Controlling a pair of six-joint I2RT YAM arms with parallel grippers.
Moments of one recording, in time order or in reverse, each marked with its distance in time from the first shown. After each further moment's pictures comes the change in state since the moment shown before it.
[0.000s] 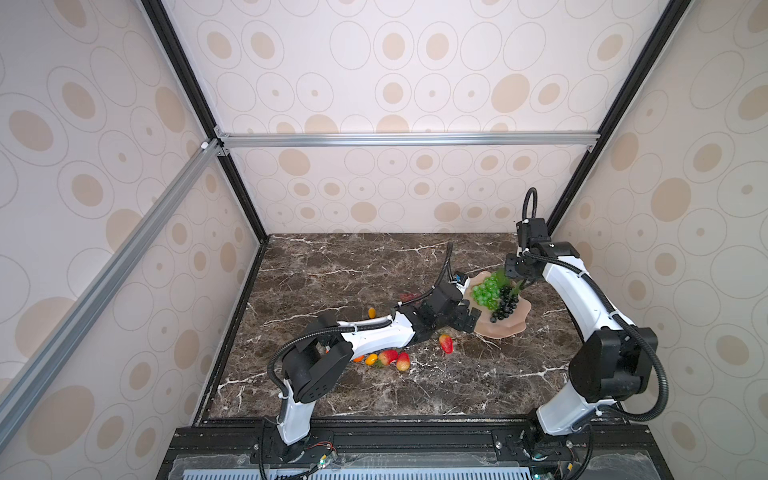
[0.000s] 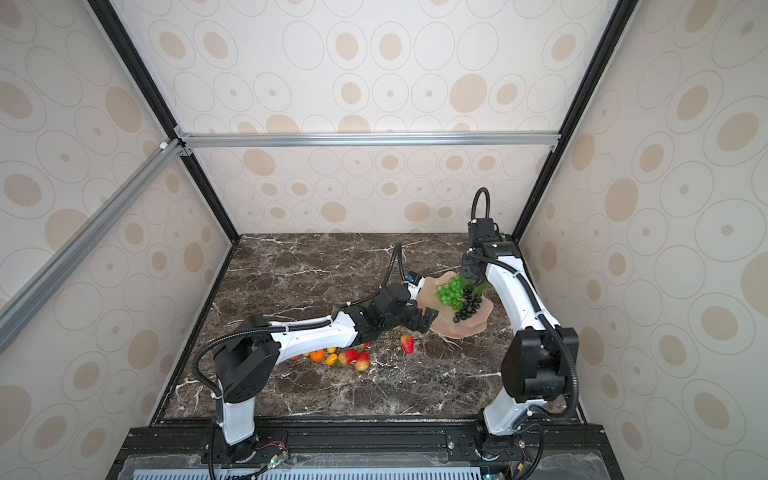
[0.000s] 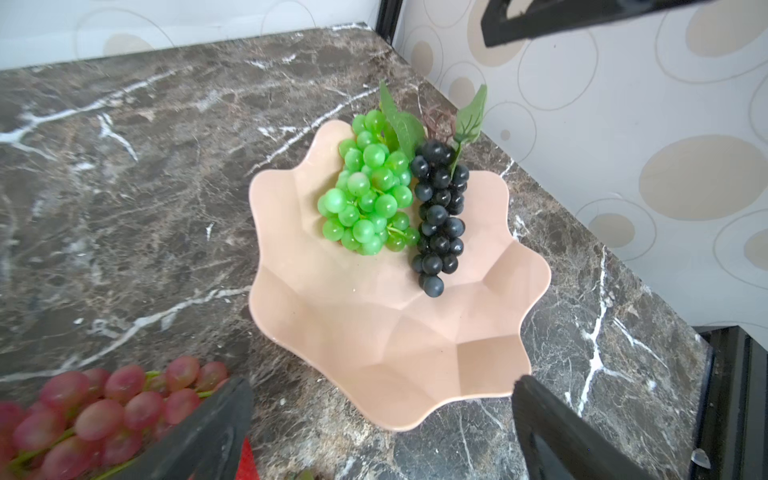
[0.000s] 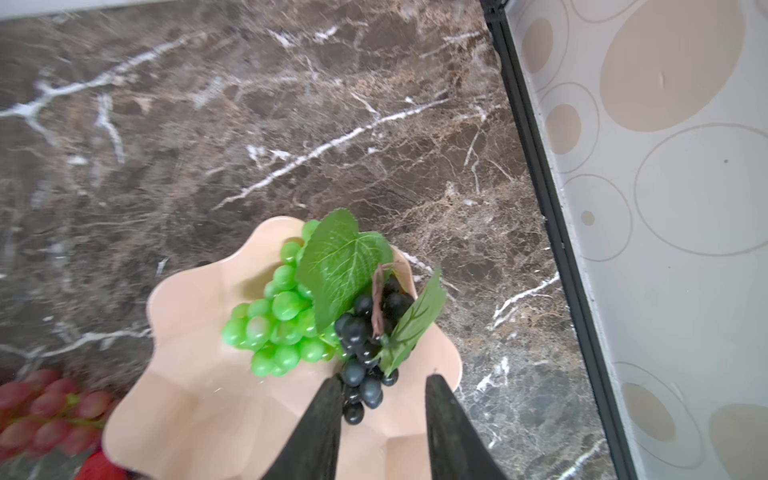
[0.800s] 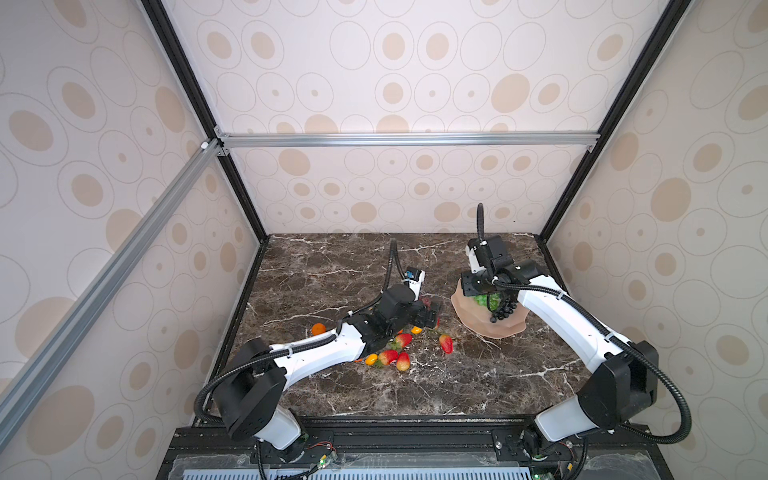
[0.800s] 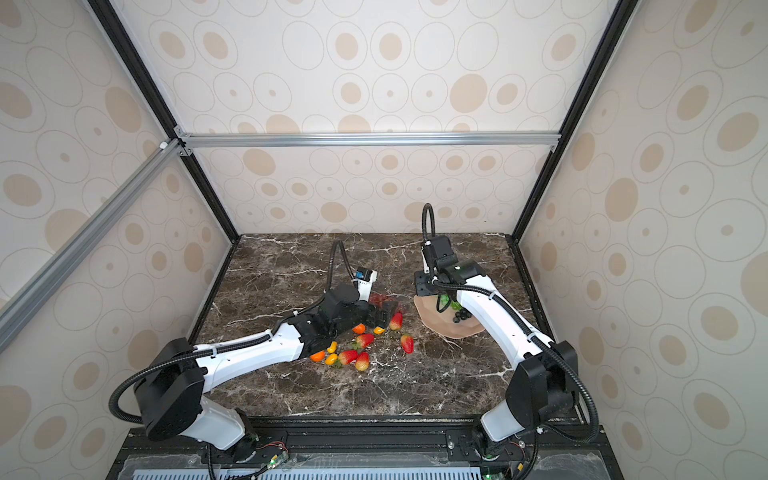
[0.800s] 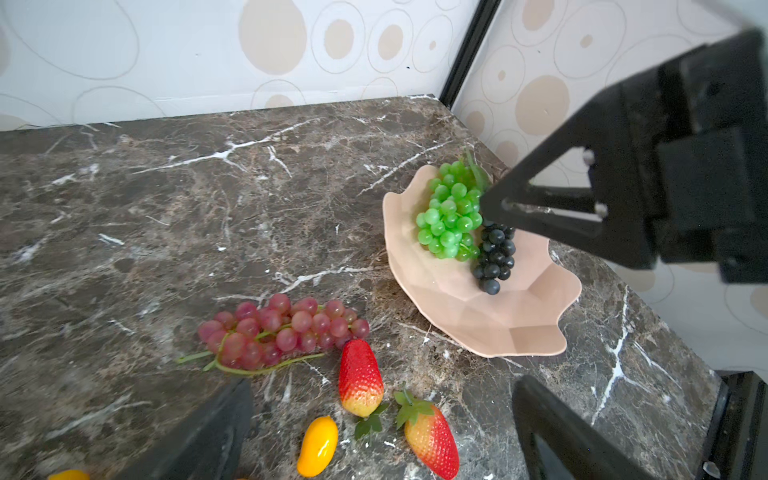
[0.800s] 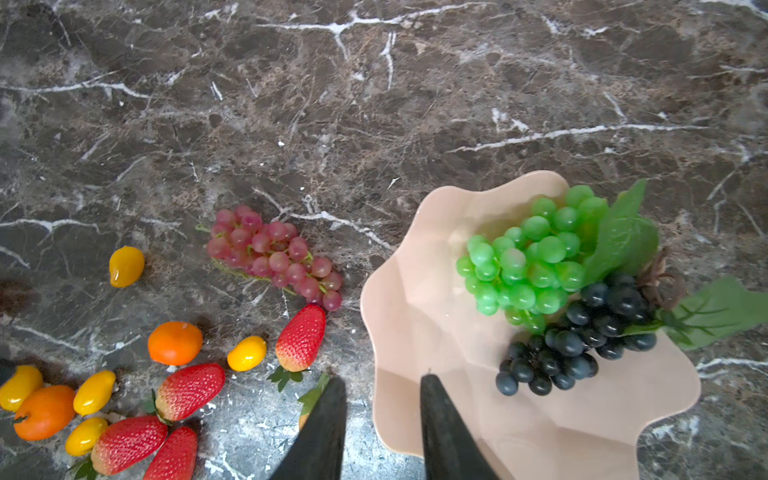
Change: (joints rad) left arm 0.137 -0.420 -0.402 0.074 -0.048 -0.029; right arm 0.353 -0.084 -0.124 0.075 -0.135 0.019
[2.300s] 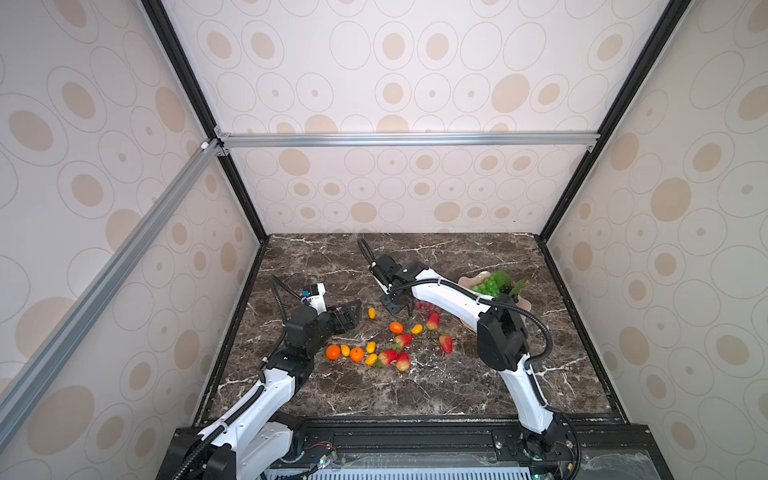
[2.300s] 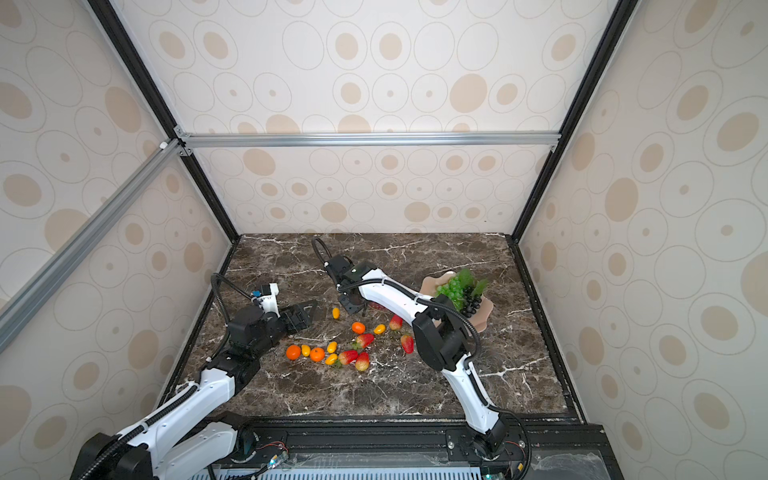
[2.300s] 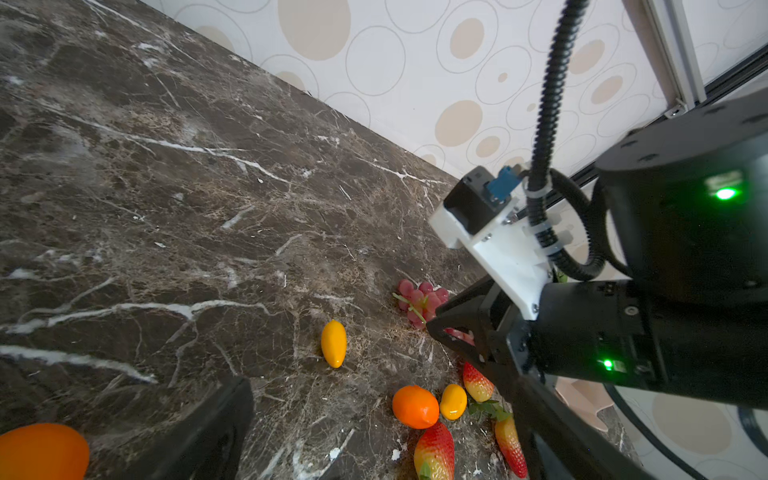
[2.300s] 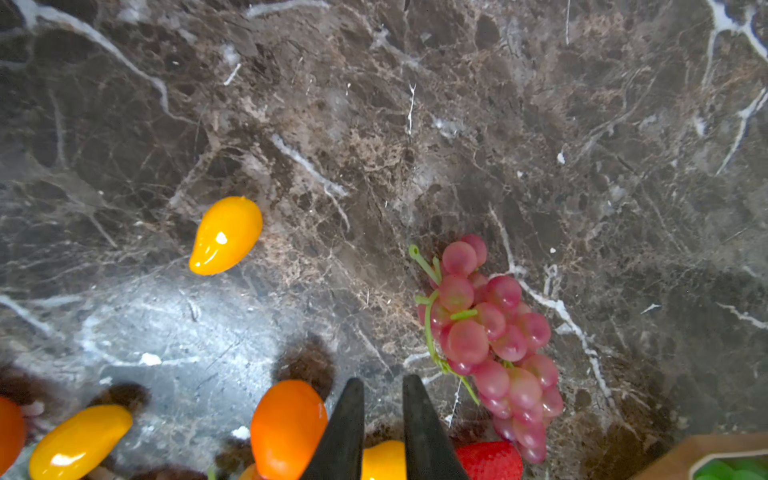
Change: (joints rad) left arm 0.576 -0.517 -0.552 0.131 0.328 -0.247; right arm 0.391 0.750 0.670 -0.211 0.143 -0.166
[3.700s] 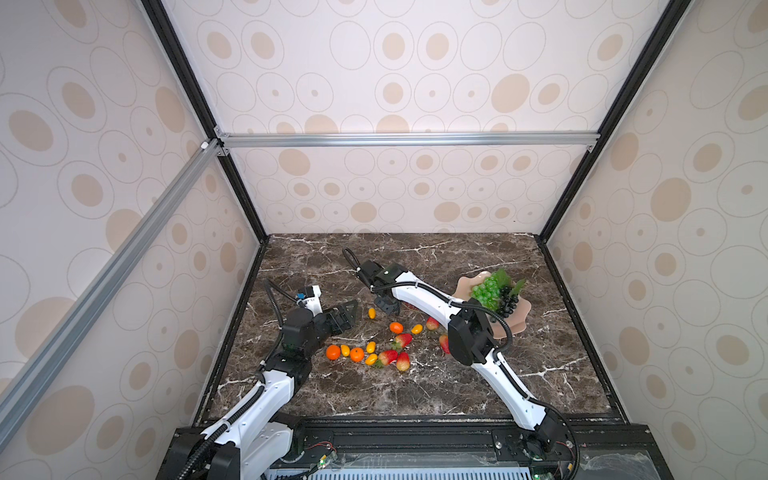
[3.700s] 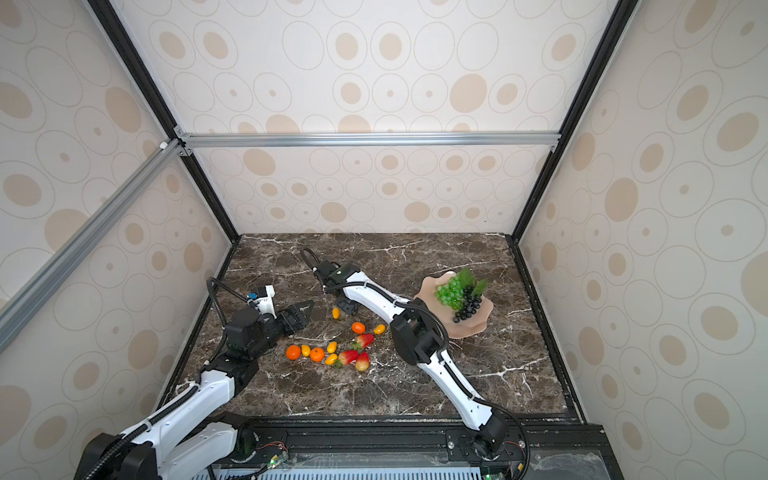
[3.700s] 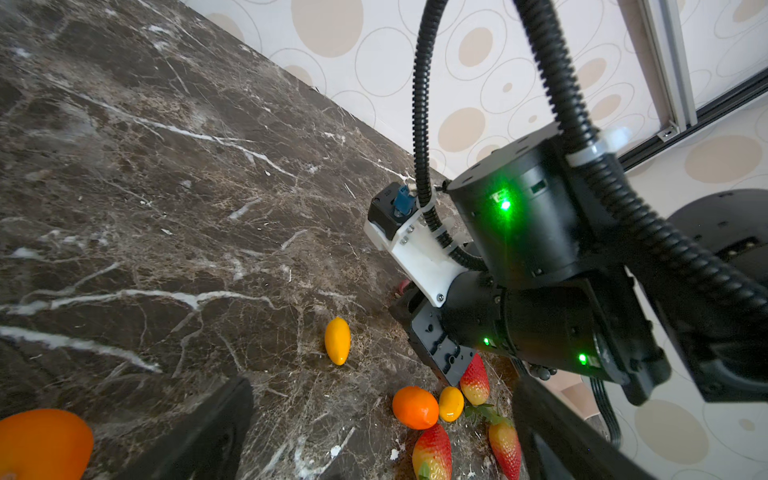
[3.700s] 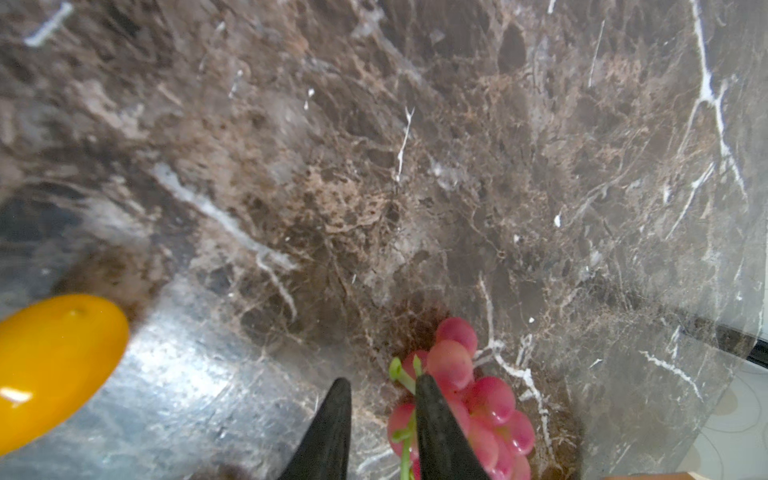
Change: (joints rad) left arm 0.042 0.009 -0.034 0.043 0.042 -0.042; right arm 0.011 0.301 0.362 -0.171 0.176 -0.121
